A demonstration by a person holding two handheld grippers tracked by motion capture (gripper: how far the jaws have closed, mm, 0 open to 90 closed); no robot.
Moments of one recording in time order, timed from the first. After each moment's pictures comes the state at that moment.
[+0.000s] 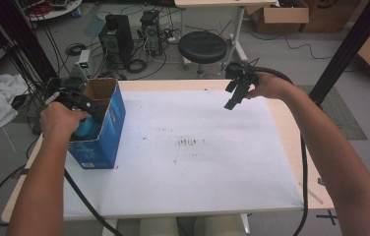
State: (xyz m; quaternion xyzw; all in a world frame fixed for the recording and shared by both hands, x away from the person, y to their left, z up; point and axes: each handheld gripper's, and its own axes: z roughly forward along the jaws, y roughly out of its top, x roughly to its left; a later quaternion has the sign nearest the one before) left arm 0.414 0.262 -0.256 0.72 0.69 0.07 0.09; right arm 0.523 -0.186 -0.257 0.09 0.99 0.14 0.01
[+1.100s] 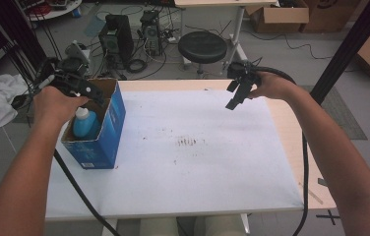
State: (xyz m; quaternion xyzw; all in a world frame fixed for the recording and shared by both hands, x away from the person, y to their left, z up) left arm 0.403 0.237 -0.201 0.75 0.64 0.10 0.14; right arm 0.516 -0.190 -0.251 0.09 0.99 0.15 0.01
